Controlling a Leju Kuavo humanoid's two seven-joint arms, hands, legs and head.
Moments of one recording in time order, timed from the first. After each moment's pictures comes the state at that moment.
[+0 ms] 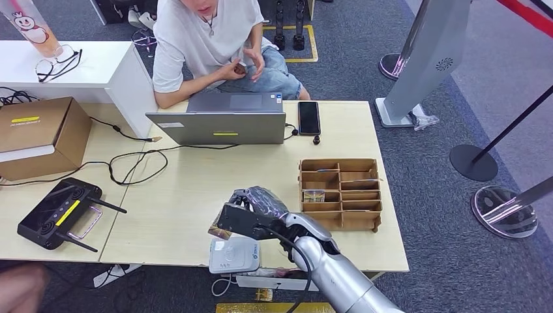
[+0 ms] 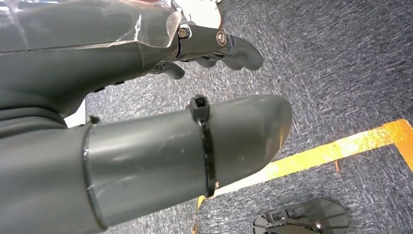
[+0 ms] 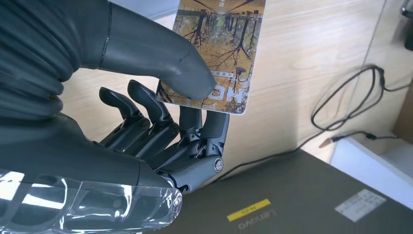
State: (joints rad) left arm -0.05 -0.18 0.64 -0.19 -1.17 0.40 -0.13; right arm -0.42 0.14 0.61 -1.06 0.42 0.17 -0.07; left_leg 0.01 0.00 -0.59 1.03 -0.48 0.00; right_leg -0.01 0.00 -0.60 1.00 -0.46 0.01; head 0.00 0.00
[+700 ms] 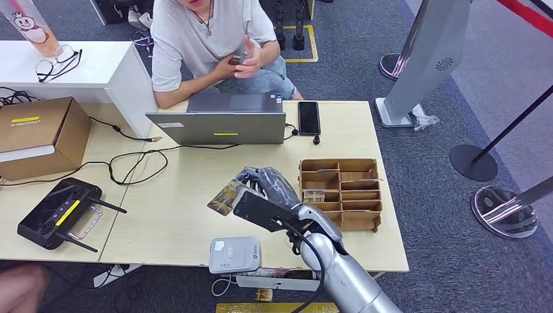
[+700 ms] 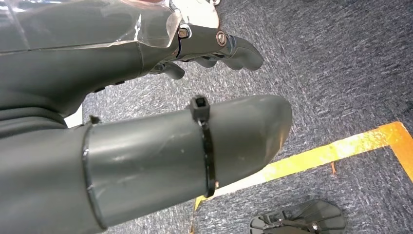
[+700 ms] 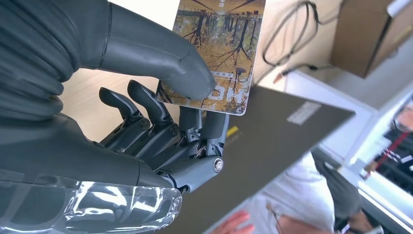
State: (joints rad) left arm -0.05 -0.18 0.64 -0.19 -1.17 0.41 -0.14; right arm -0.37 0.14 0.54 -1.21 0.39 0.05 -0.16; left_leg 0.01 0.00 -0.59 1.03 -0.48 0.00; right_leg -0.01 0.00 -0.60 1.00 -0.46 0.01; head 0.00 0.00
